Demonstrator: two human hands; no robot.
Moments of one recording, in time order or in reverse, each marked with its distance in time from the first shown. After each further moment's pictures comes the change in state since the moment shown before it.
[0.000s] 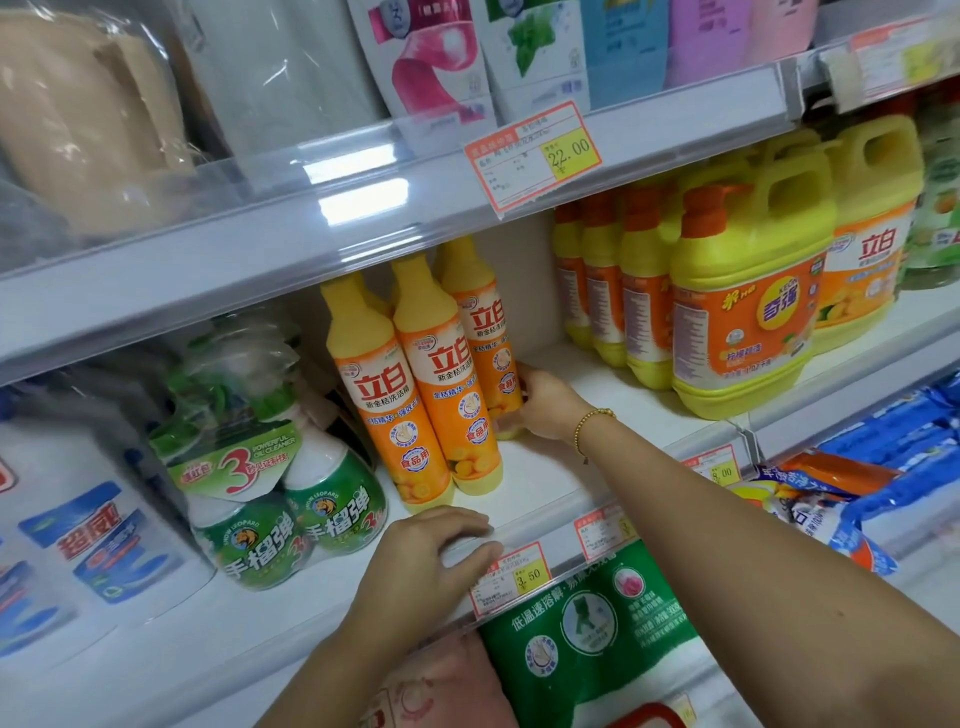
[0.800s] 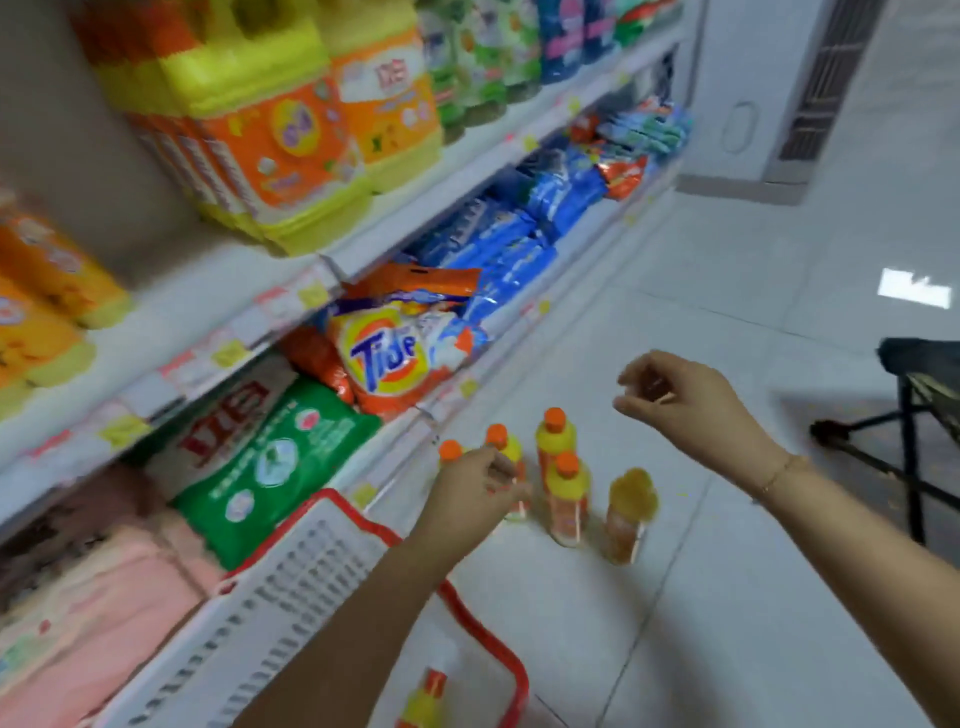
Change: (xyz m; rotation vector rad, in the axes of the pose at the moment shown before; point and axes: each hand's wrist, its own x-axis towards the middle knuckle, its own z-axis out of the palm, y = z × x) left_hand -0.116 0.214 0.284 -0.322 -0.646 -0.045; right_hand -0.476 0.201 -0.173 -0.149 0.571 0.388
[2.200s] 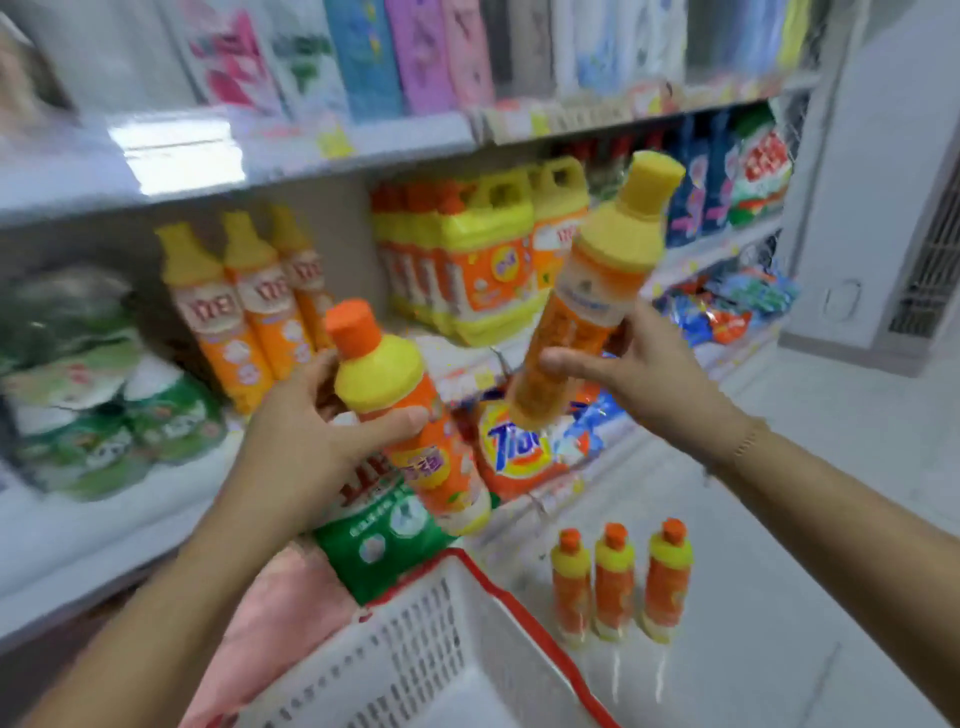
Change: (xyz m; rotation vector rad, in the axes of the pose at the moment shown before) left_hand -0.166 0.066 -0.263 -0.297 0.652 0.298; right_hand 0.014 -0.246 0.050 0.433 -0.011 -0.496
